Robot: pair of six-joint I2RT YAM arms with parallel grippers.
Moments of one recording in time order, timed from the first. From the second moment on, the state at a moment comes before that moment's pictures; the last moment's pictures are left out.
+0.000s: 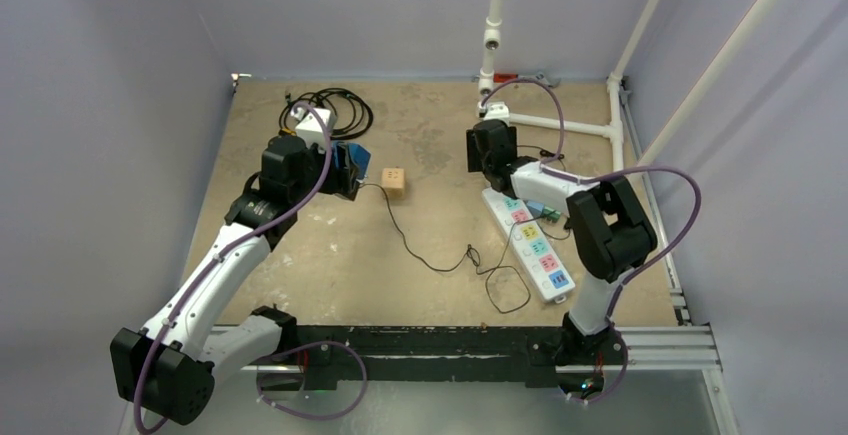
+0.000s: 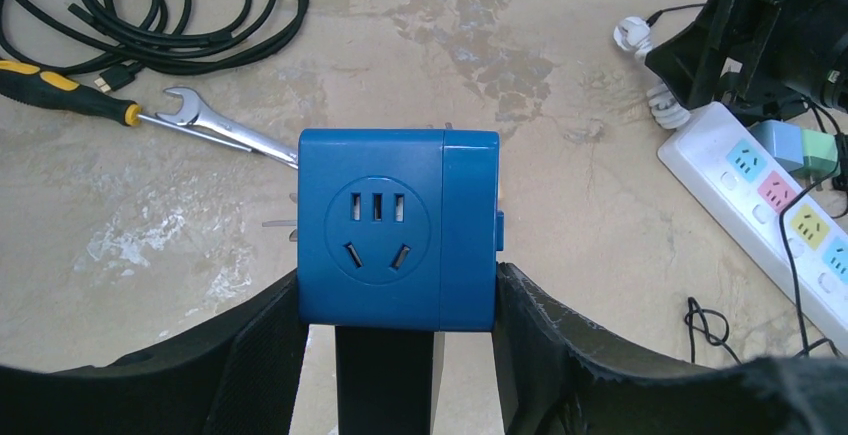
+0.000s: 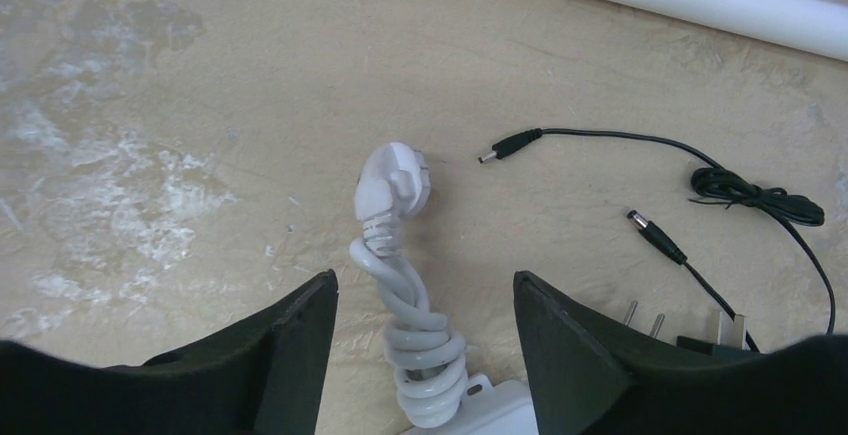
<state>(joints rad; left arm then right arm) -0.34 1.02 0.88 -0.30 0.03 -0.18 0.48 1.82 1.10 0.06 0.47 0.21</state>
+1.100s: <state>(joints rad) -0.35 1.31 0.88 0.11 0.28 -0.71 0.73 1.03 0.71 0.24 -0.01 0.11</state>
